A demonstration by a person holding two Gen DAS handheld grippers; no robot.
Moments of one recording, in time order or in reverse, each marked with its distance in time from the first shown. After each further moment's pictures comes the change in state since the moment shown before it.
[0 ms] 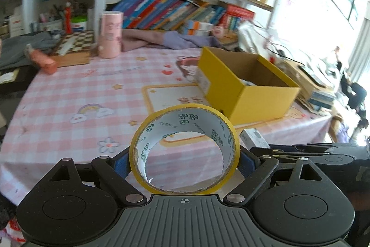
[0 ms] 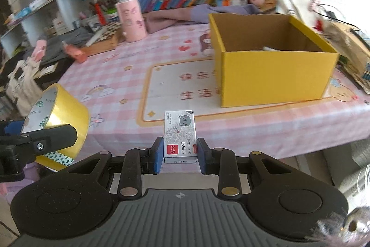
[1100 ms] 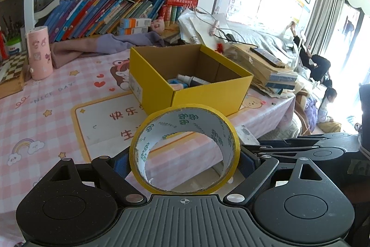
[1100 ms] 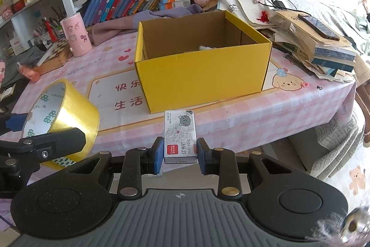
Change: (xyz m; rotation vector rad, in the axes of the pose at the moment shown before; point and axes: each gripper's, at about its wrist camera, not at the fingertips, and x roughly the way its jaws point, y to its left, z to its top) left arm 0.059 -0.072 0.029 0.174 0.031 -0.190; right arm -0.016 -0.072 0.005 0.116 -0.014 -0.180
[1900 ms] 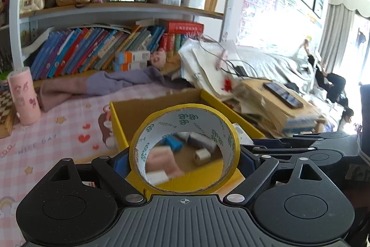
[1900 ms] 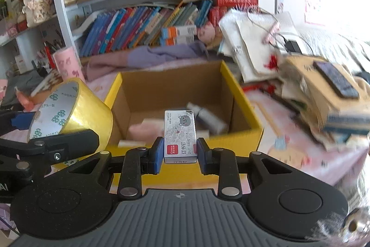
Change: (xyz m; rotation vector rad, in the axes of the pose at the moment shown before) left arm 0.085 -0.047 0.098 0.002 -0.130 0.102; right arm 0.055 -0.081 0.111 -0.092 -0.135 0.098
